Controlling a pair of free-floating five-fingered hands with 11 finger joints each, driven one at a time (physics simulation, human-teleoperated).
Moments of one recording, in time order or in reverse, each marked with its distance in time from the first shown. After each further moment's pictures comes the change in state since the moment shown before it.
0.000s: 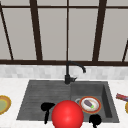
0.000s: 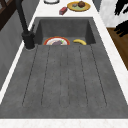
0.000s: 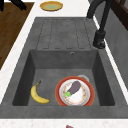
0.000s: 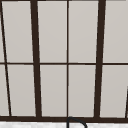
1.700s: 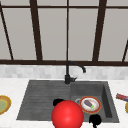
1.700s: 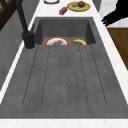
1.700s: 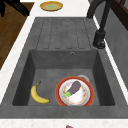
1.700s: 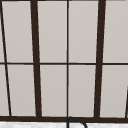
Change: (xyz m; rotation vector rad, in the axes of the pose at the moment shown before) left hand -0.050 0.019 -0.078 0.004 -0.024 -0.002; right hand 0.000 0.000 0.000 0.000 0.000 0.000
